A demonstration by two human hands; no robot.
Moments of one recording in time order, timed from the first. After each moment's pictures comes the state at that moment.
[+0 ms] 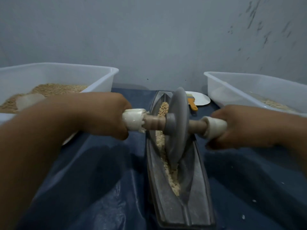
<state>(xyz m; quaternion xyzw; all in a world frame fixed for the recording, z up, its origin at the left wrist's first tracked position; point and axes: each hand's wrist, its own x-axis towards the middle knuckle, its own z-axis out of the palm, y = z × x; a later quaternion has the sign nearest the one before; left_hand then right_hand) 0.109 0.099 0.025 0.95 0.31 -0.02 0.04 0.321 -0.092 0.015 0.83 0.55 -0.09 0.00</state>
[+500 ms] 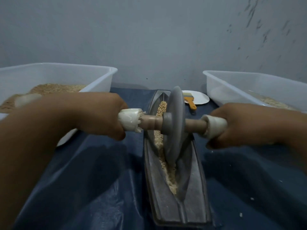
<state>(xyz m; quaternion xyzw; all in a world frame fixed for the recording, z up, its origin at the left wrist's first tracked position) 0.105 0.101 0.025 0.95 0.31 0.00 0.06 0.316 -0.100 0.024 0.85 0.51 -0.10 -0.08</state>
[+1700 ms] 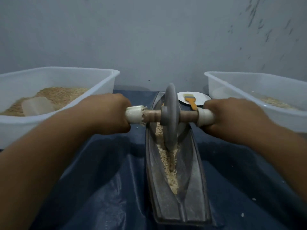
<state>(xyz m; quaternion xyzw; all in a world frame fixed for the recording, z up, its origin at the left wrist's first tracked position) 0.115 0.100 0.015 0.95 0.31 0.07 0.01 0.311 -0.083 0.005 0.85 0.50 0.19 -0.05</state>
